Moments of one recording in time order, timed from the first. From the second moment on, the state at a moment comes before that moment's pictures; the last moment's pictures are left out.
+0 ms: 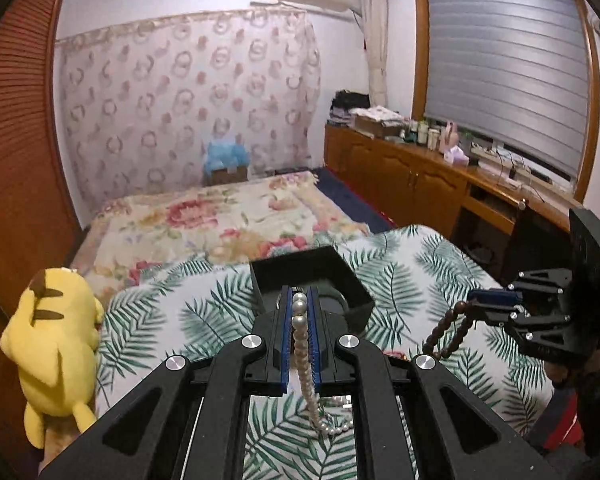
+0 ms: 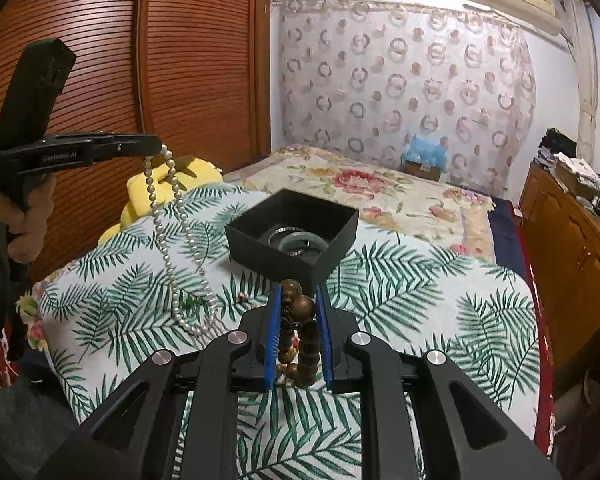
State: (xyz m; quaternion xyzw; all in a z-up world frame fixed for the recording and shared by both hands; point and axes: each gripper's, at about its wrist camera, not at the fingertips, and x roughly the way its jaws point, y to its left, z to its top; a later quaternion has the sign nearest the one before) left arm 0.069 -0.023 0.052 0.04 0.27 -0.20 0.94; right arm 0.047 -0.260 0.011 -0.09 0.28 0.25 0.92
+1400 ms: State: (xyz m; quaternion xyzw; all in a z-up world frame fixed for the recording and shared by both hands) left arm 0.152 -0.060 0.107 0.04 0.25 -0.18 0.95; right arm 0.133 -0.220 0.079 -0.11 0.23 0.25 0.94
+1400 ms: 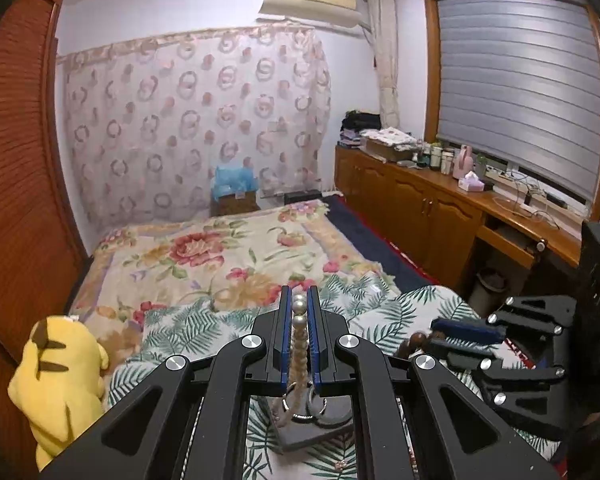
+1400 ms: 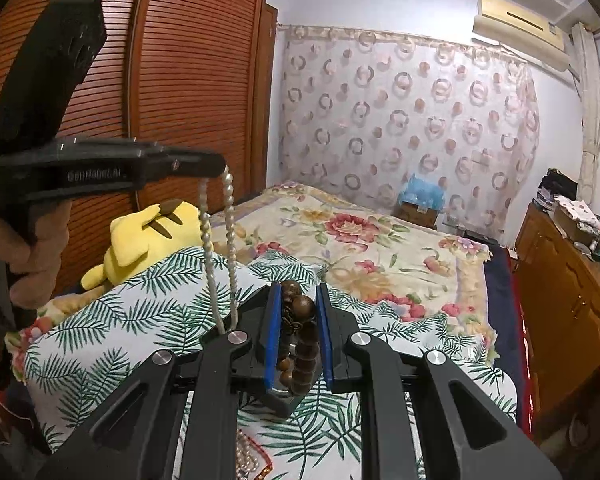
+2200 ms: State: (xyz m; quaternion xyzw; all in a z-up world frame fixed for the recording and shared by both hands) left arm 0.145 -0.029 0.023 0.02 0.30 -0.17 0.94; right arm 0.203 -0.203 0.015 -0.08 0.30 0.24 0.92
